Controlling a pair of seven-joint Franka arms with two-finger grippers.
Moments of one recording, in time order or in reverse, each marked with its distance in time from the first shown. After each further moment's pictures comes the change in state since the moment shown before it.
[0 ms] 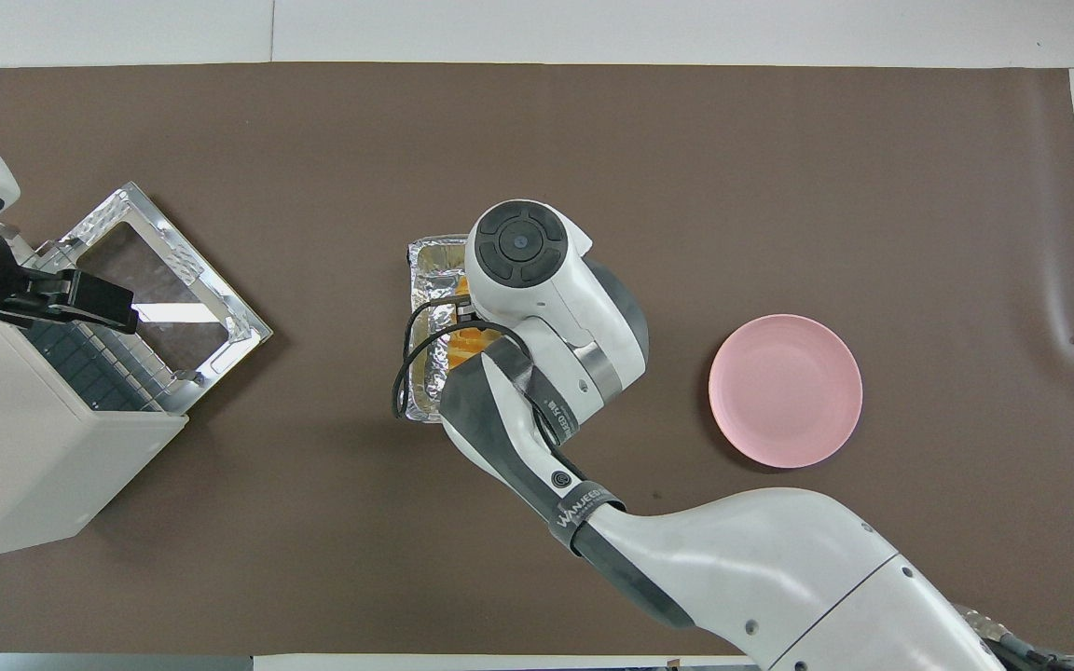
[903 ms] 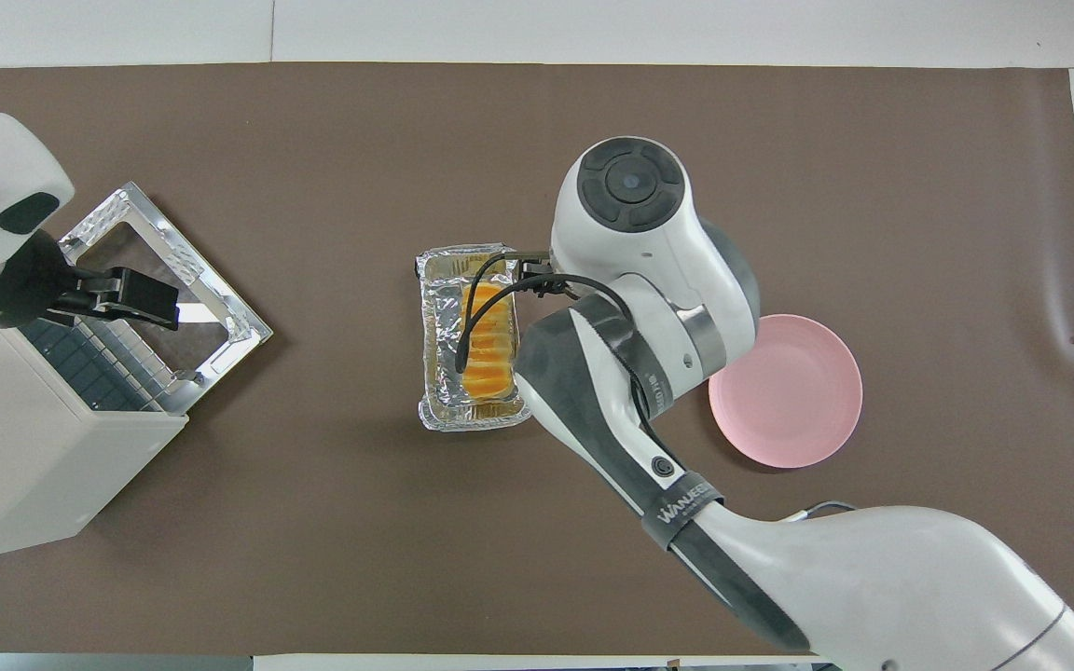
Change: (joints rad) left arm -0.148 0.004 -0.024 -0.040 -0.008 0.142 -0.192; right arm -0.162 -0.176 -0.021 -0.011 0.000 -0.203 -0.074
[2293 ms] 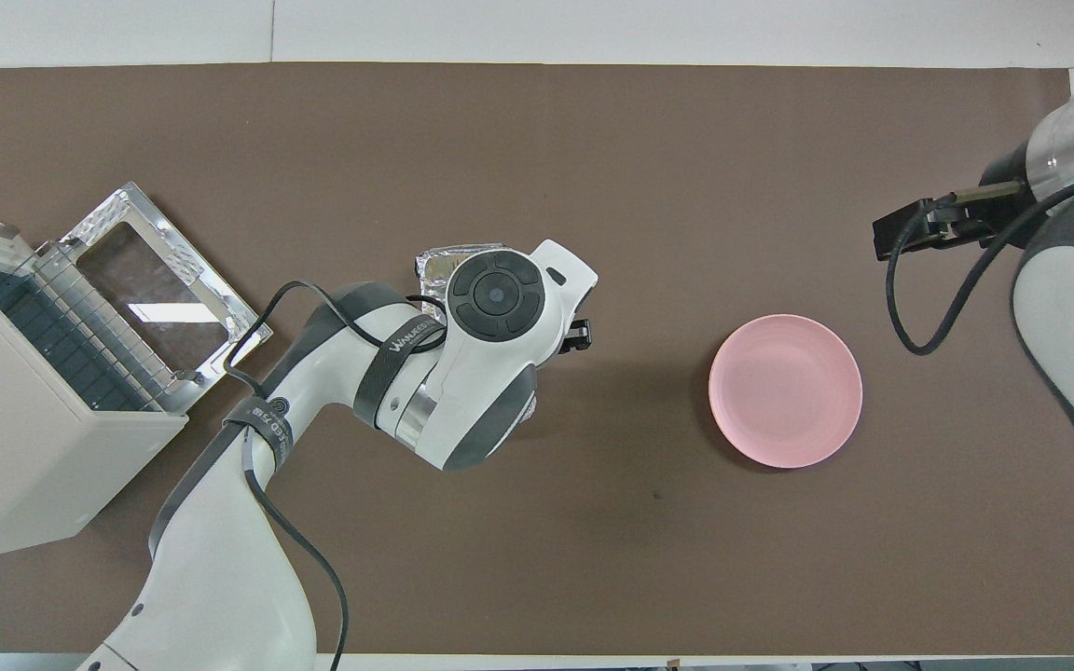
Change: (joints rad) left arm -0.430 0.437 0.000 -0.070 -0.034 0.519 -0.551; right arm -0.375 -0.350 -0.006 0.000 -0.002 -0.404 -0.508
